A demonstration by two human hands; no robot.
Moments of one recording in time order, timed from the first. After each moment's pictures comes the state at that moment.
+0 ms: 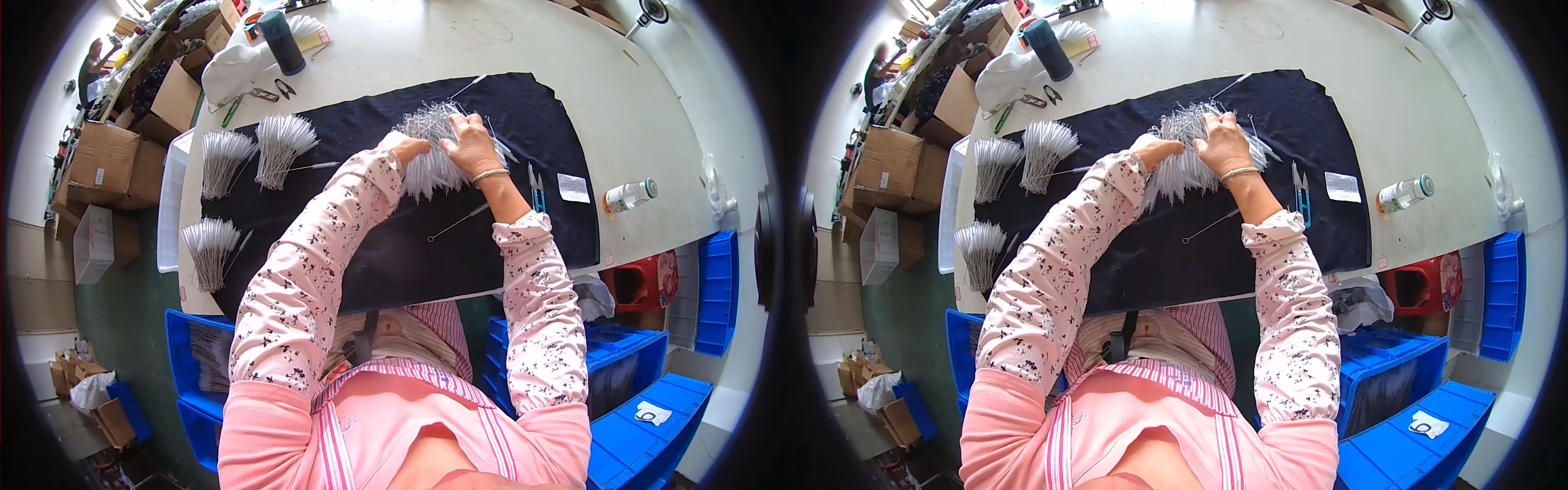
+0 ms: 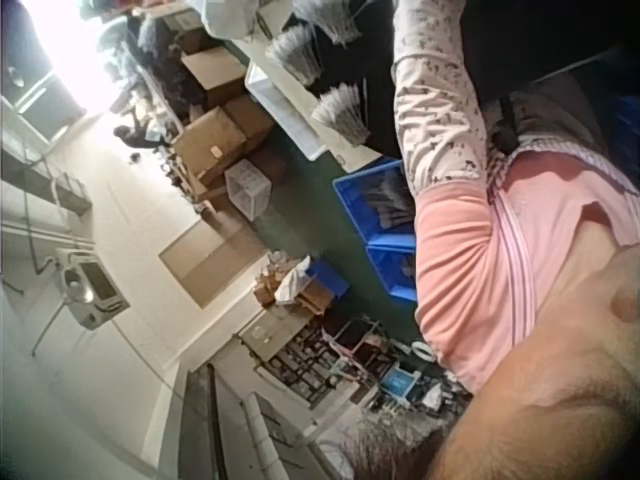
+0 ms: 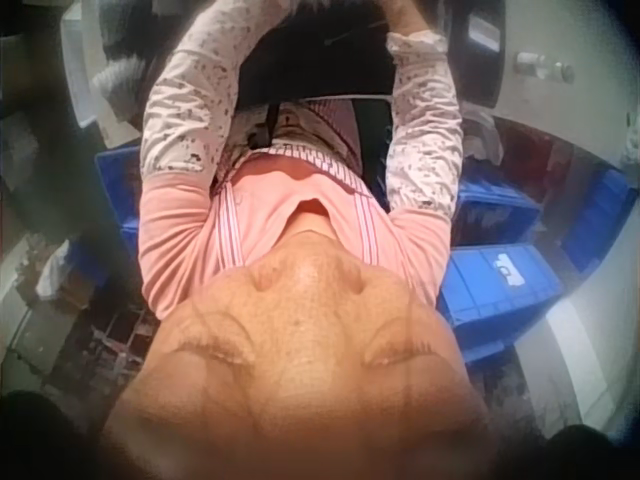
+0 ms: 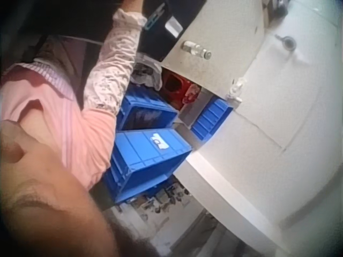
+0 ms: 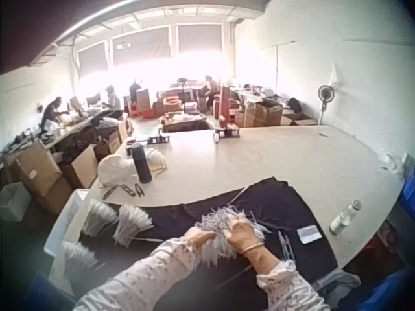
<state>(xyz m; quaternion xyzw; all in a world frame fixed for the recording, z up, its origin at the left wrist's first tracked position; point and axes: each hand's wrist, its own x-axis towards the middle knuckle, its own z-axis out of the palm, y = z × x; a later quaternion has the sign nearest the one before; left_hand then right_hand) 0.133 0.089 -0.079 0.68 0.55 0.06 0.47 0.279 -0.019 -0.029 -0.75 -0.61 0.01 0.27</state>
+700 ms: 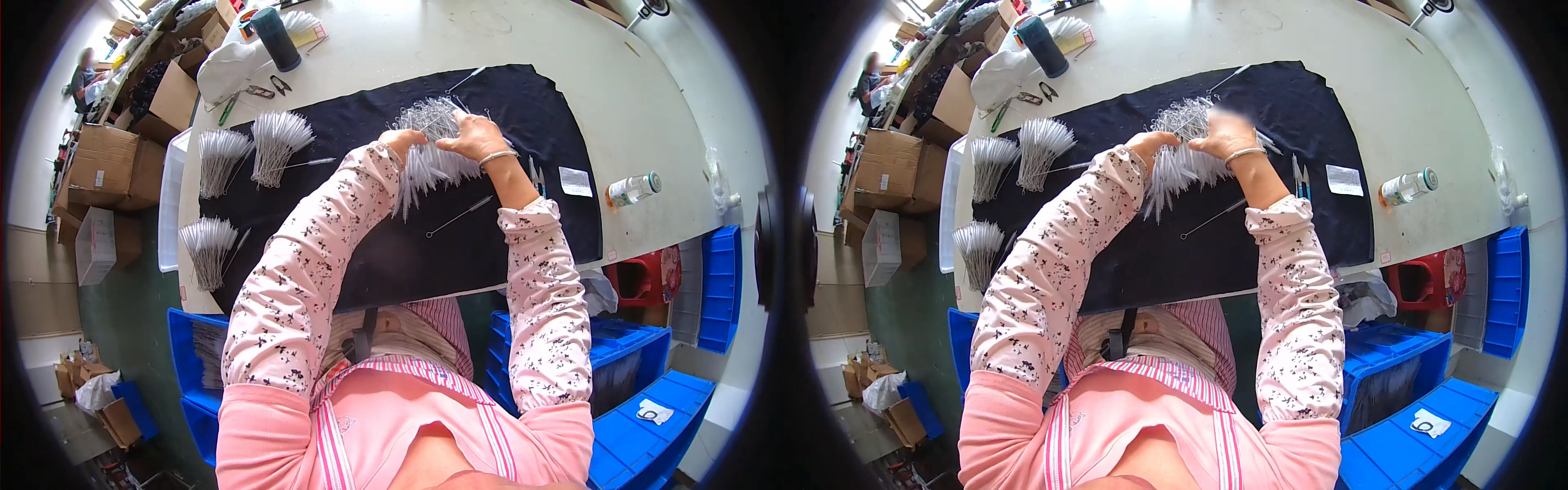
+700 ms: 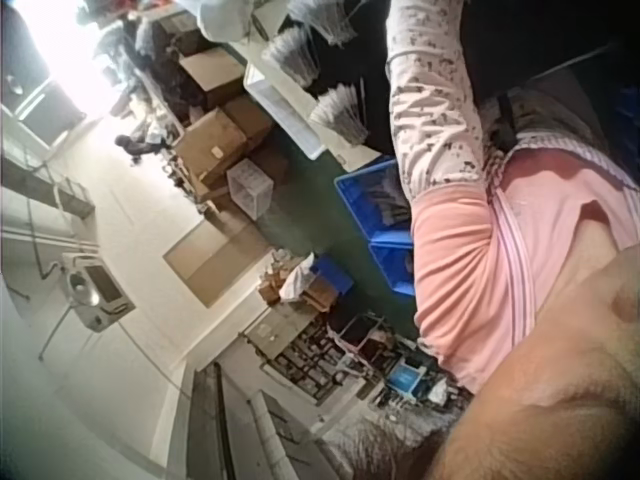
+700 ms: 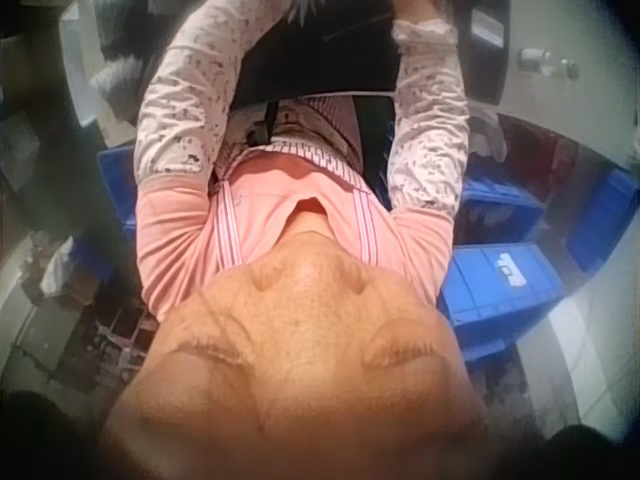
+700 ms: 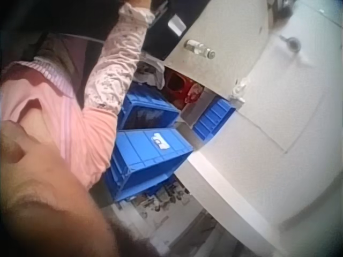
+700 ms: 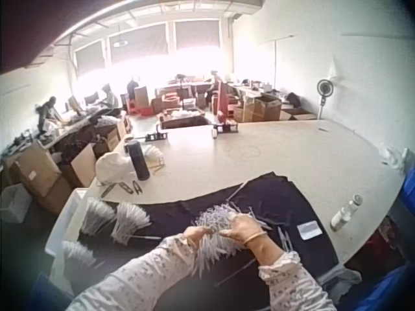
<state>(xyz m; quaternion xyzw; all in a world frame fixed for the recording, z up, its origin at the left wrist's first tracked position) 0.152 0.061 -0.031 0.48 0.60 0.03 0.64 0.308 -0.021 -0.008 -0.79 -0.60 0.13 0.06</state>
